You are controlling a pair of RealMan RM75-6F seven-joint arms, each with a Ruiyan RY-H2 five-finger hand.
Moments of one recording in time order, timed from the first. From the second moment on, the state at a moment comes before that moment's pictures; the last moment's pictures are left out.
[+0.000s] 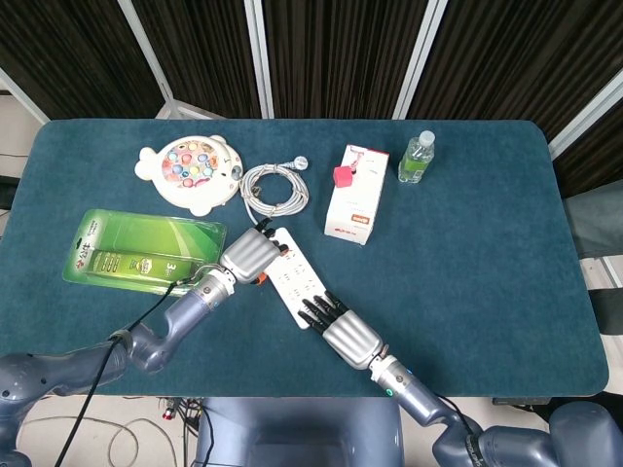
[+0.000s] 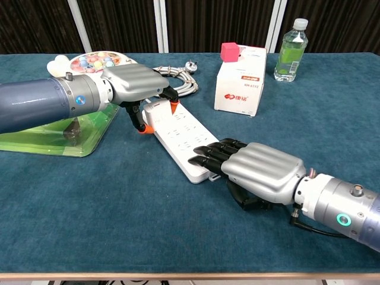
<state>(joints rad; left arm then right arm) -1.01 -1.68 -0.11 -1.11 1.29 0.76 0.32 0.63 -1.76 0.00 -1.36 -1.51 0.98 -0.42</state>
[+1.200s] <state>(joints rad) -1.01 -1.64 -0.15 -1.18 1.30 0.80 0.32 0.62 -1.77 -0.01 -1.36 -1.51 0.98 -0.43</state>
